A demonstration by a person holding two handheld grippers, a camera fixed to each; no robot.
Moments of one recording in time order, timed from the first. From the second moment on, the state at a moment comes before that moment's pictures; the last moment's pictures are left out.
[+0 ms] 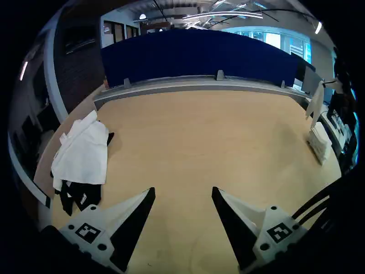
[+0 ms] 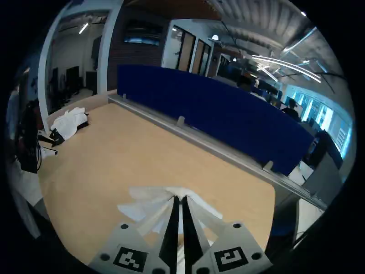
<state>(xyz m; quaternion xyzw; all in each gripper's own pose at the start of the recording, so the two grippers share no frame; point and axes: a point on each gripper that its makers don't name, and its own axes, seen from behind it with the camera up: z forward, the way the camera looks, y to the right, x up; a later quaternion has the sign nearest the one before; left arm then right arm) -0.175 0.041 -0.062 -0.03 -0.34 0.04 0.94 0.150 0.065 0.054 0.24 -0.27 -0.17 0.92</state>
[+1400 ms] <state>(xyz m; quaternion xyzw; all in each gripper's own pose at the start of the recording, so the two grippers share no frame) -0.173 0.066 -0.053 -0.03 -0.34 0.05 0.94 0.102 0.176 0.048 0.19 -0.32 -0.15 0.92</state>
